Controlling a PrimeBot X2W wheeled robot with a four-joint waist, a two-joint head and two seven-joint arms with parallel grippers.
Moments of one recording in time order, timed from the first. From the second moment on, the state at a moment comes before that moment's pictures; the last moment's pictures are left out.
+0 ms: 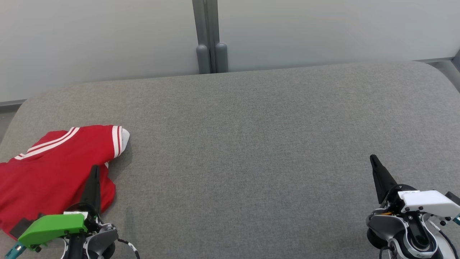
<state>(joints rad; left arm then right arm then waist) -0.10 0.05 0.11 0.25 -1.62 -0.13 0.11 -0.11 -0.05 -0.11 0.25 1.62 0.13 0.11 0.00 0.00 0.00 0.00</state>
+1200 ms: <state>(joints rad) -0.10 0.05 0.11 0.25 -1.62 -0.13 0.11 -0.11 -0.05 -0.11 0.25 1.62 0.13 0.11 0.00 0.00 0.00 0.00</state>
